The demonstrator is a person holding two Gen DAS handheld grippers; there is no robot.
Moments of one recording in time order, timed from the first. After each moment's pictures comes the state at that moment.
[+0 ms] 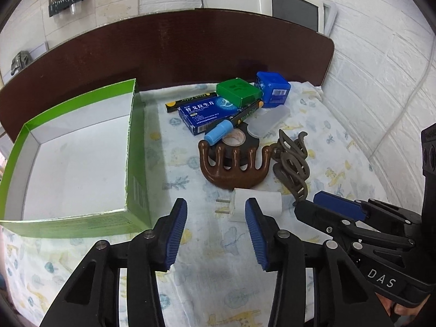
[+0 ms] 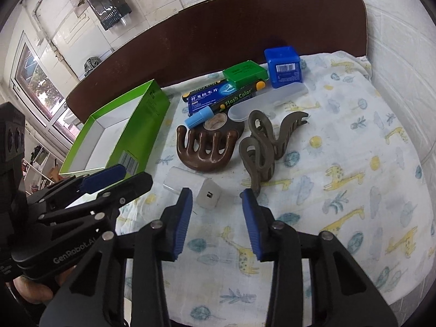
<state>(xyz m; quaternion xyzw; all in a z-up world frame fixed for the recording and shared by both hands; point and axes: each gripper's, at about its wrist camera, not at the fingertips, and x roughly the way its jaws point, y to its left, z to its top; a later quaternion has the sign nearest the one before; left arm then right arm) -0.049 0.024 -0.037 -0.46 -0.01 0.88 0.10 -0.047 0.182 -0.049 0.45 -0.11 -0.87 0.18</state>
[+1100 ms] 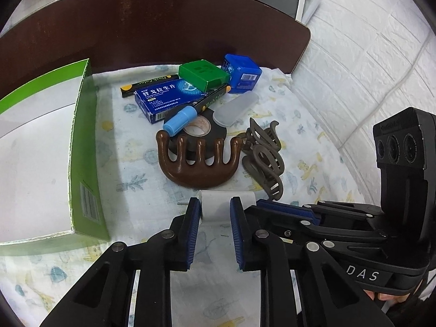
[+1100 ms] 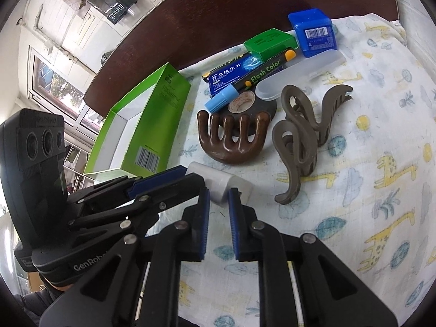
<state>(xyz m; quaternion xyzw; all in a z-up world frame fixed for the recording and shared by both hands) -0.070 0.026 -0.050 -0.49 -0.05 0.84 0.20 -0.072 0.176 -0.067 0.50 -0.17 -0.81 0.25</state>
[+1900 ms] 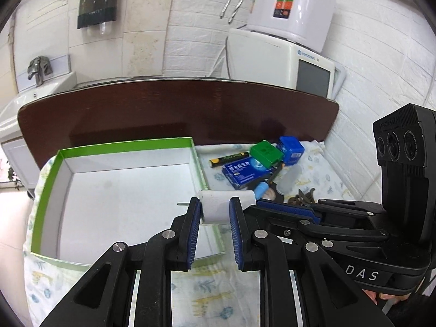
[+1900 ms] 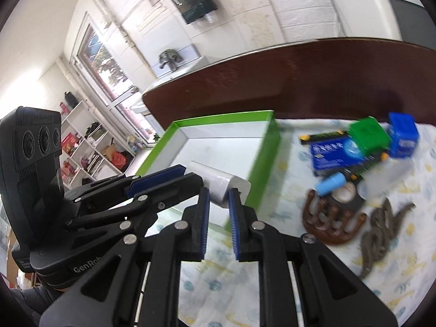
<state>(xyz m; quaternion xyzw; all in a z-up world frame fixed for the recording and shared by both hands) -0.047 -0.084 0.038 -0.38 -0.06 0.92 0.10 -0.088 0.072 0.017 0.40 -0.09 -0.83 0.37</state>
